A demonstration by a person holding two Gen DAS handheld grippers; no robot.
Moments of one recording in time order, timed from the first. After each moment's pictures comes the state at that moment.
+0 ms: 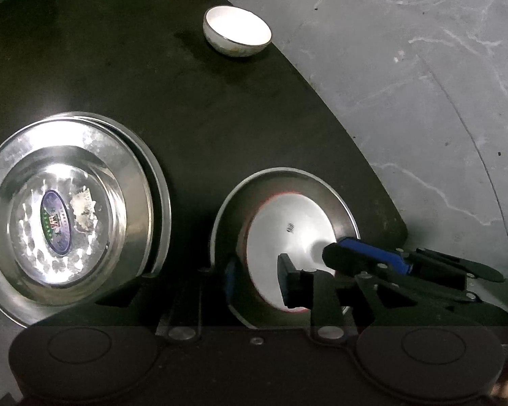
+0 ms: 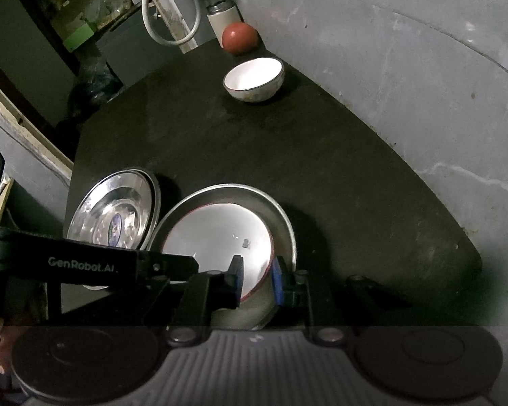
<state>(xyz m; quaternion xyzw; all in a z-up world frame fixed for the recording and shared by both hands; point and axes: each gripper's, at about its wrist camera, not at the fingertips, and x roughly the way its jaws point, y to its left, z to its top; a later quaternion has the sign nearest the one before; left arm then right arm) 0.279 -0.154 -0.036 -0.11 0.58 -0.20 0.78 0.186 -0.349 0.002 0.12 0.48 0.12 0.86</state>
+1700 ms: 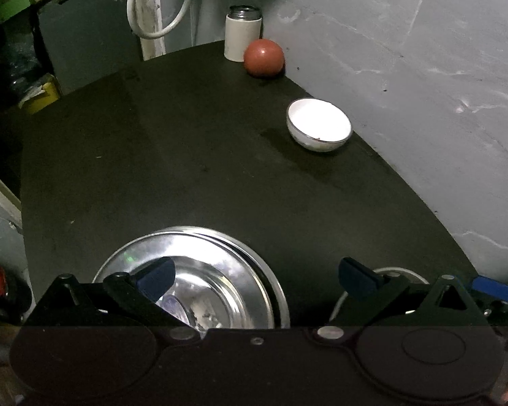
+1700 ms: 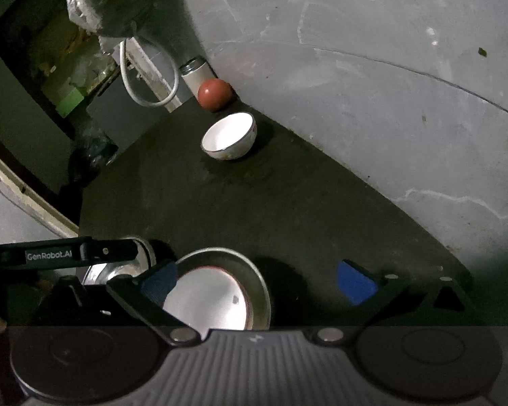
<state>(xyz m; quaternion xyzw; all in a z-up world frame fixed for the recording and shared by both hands) 0.308 -0.127 -0.003 -0.01 0.48 -0.08 0.87 0.193 -0.383 0.006 0.21 0.42 0.08 0.88</state>
